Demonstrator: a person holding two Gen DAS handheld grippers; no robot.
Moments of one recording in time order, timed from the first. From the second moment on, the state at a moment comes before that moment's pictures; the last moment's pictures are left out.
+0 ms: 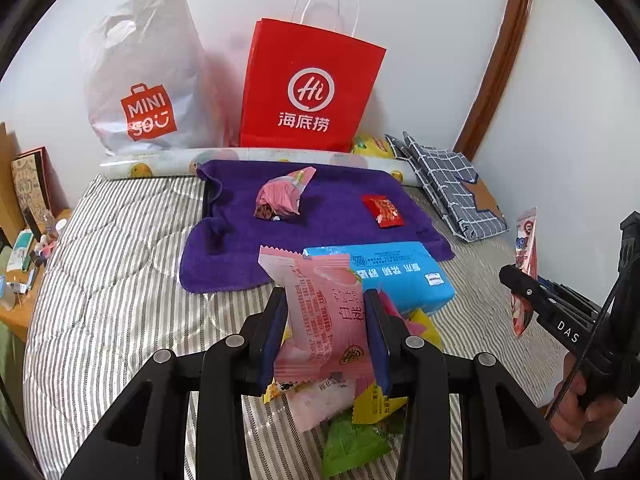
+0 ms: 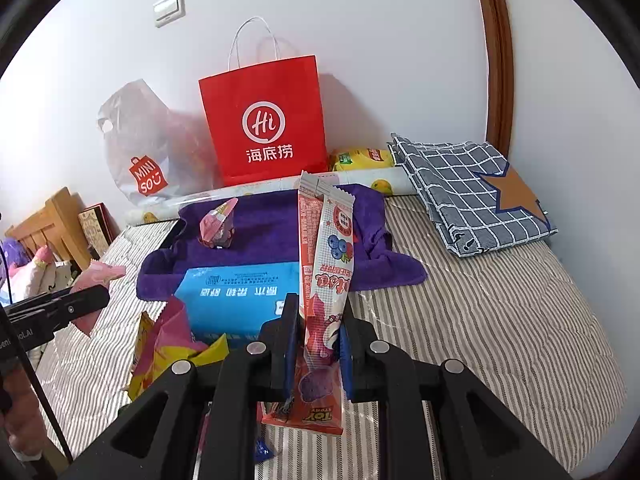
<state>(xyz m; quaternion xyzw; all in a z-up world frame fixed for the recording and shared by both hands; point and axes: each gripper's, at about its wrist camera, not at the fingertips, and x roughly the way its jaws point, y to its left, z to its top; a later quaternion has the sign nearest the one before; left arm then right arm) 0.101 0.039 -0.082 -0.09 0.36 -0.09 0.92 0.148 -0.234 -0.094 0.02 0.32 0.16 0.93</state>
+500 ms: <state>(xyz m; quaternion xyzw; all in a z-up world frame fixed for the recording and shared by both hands) 0.116 0.038 -0.072 -0.09 0.35 -0.08 0.93 0.162 -0.229 -0.084 0.02 0.31 0.16 0.94</state>
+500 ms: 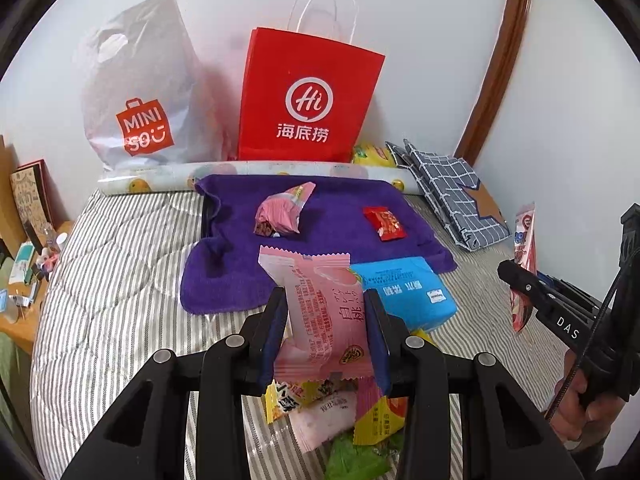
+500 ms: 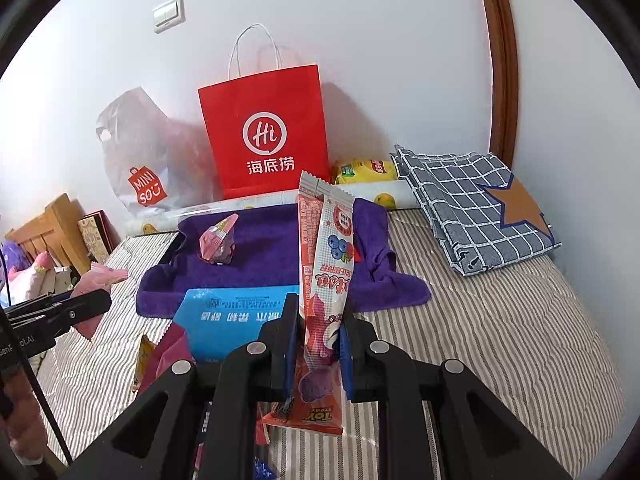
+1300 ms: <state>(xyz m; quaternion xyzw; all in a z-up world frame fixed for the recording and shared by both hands) 0.170 0.060 -0.052 -0.10 0.37 -0.07 0.92 0.217 -0.215 -0.058 0.02 0.31 0.17 0.93</state>
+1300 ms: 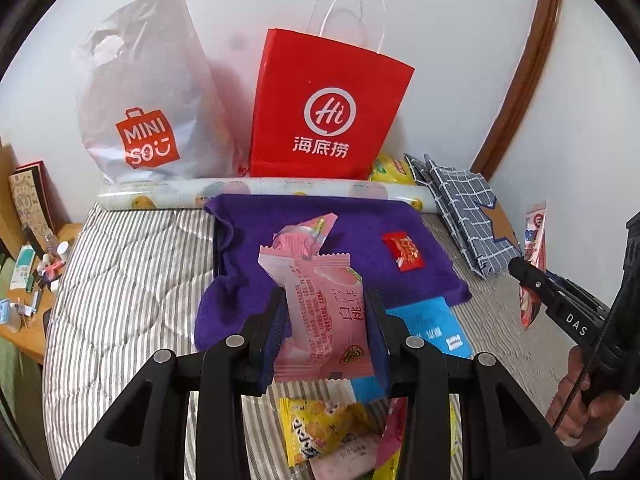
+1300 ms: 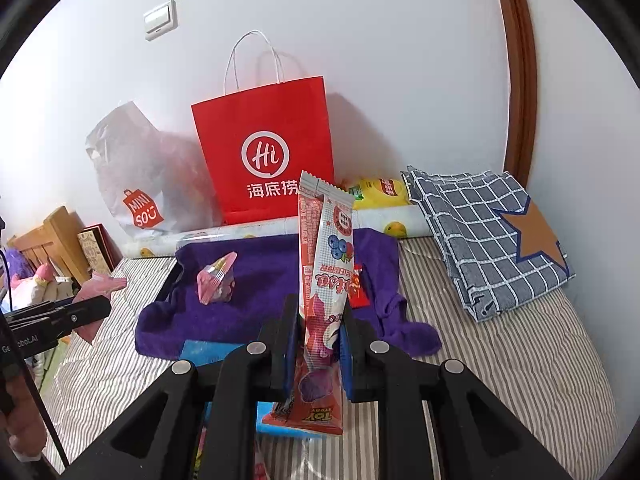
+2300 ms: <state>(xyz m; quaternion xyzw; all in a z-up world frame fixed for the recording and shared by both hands) 0.280 0.100 -0.088 -0.12 0.42 -0.06 0.89 0.341 -0.199 -0.107 0.02 0.38 0.19 0.91</state>
